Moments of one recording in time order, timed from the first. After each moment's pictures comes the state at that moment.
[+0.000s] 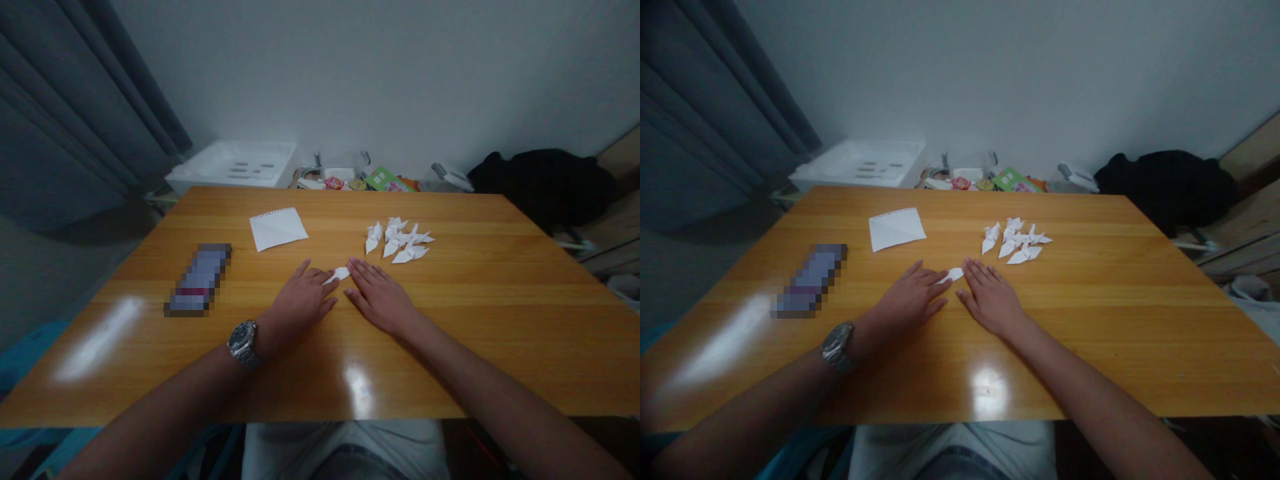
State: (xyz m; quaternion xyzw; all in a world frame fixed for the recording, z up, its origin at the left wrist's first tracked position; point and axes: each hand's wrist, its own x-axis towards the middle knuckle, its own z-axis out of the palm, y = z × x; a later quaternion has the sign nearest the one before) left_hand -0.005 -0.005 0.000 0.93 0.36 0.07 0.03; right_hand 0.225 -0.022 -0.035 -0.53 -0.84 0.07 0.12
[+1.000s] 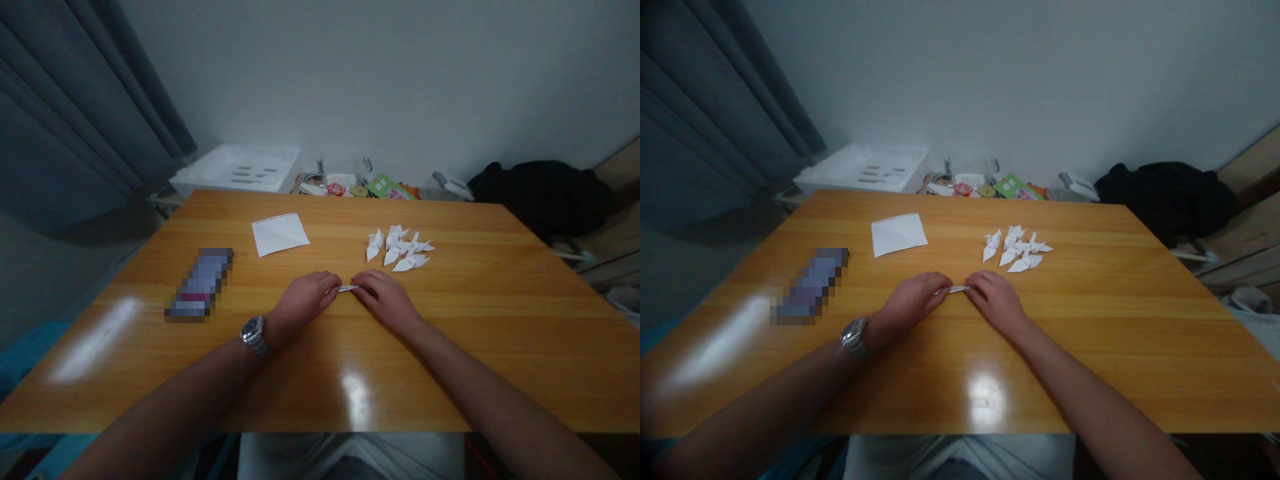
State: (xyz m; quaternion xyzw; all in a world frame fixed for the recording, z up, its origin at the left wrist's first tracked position) left_hand 0.002 0.009 -0.008 0.90 0.39 0.17 0.12; right_hand 0.235 -0.010 -0.030 -0.47 -0.81 0.15 0.31
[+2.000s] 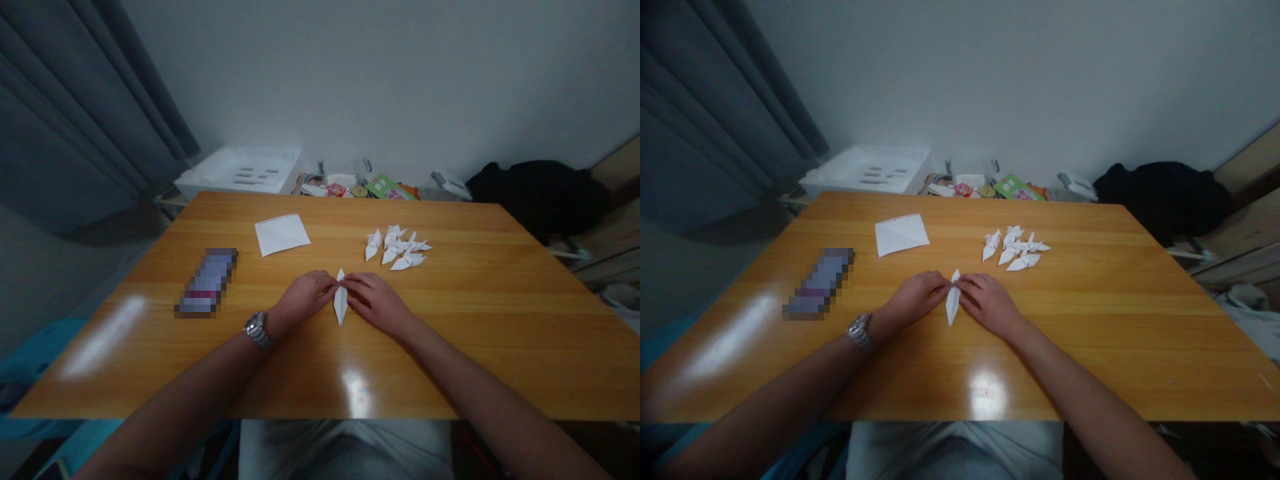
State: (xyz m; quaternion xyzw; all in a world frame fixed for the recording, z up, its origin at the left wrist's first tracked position) left_hand -0.001 0.014 -0.012 0.89 0.38 0.19 0.18; right_hand 0.230 -0.016 -0.030 -0.41 -0.86 0.13 0.26
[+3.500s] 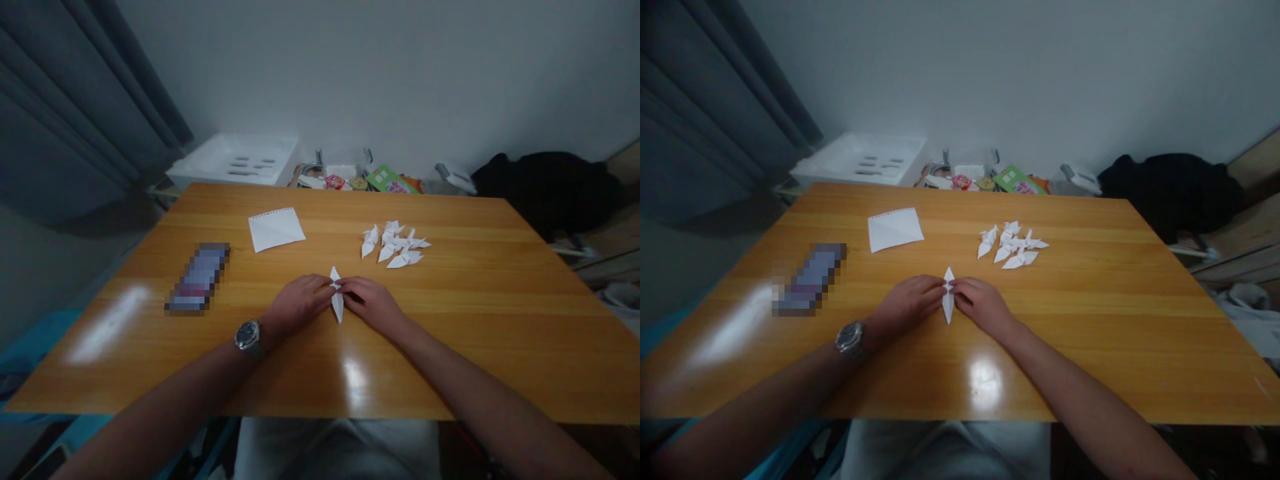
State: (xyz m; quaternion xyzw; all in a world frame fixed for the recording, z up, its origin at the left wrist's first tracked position) left_hand -0.009 -0.004 -0.022 0.94 0.30 0.16 0.03; right_hand 0.224 -0.017 -0.043 -0.38 -0.83 0.19 0.35
